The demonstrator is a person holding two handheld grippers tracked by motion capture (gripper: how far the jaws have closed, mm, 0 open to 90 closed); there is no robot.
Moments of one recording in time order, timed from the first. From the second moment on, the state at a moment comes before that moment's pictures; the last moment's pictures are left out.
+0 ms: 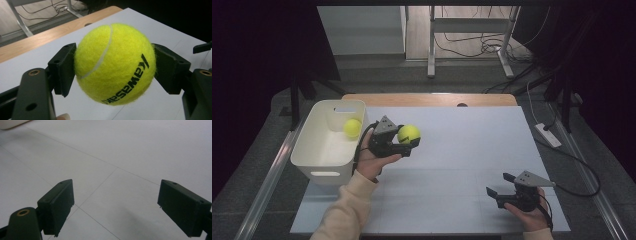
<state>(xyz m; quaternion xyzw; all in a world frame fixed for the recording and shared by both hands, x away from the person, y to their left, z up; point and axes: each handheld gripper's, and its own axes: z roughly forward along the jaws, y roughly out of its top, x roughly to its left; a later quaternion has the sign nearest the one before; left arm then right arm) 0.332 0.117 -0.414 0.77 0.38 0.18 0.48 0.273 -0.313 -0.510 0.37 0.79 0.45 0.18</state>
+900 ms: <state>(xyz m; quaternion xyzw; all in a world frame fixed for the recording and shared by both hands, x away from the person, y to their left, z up) 0.330 0.153 -0.383 0.74 0.42 0.22 0.49 0.273 -0.314 -0.510 0.37 0.79 0.45 0.18</state>
